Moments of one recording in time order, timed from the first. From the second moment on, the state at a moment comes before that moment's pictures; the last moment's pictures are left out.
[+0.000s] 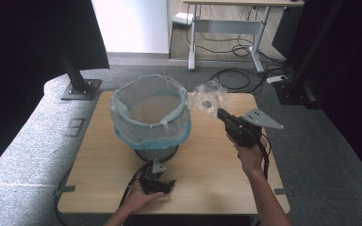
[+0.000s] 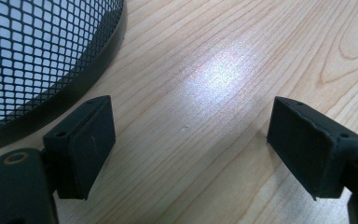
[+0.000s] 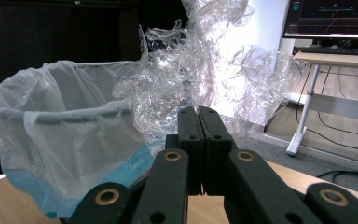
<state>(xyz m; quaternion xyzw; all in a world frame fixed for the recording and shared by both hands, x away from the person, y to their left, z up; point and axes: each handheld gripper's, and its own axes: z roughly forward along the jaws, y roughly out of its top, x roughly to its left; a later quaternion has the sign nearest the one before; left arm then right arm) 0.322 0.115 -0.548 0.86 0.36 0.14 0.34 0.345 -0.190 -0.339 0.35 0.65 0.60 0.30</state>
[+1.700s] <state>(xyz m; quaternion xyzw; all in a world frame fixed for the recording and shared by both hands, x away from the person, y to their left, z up) 0.322 0.114 -0.548 0.86 0.36 0.14 0.34 0.373 -0.107 -0.317 0.31 0.69 0.60 0.26</state>
